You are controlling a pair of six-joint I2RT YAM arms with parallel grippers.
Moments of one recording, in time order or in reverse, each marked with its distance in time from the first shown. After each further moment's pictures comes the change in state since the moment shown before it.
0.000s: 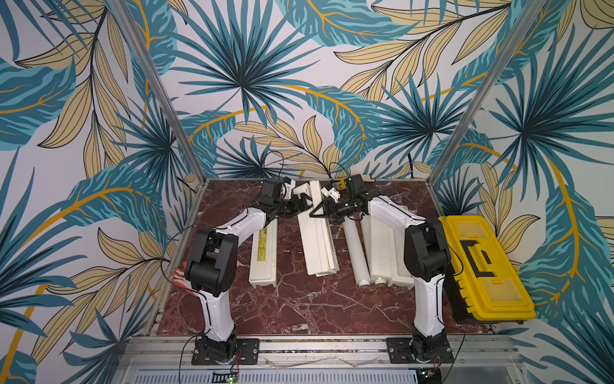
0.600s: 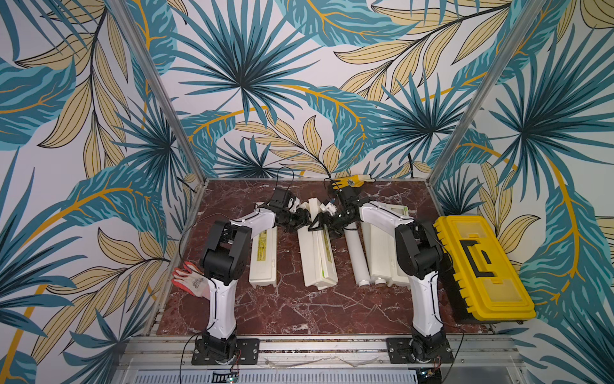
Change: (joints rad) left arm -0.031 0.140 0.052 -0.212 -0.060 0.016; right arm 0.042 0.054 -0.042 -0.084 0.154 0.073
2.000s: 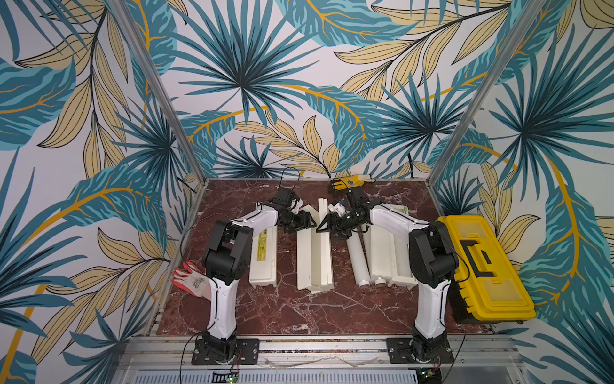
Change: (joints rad) left arm -0.002 0.010 0.061 -0.134 -0.030 0.138; right arm -0.037 -0.164 -0.135 -0.007 0.035 0.001
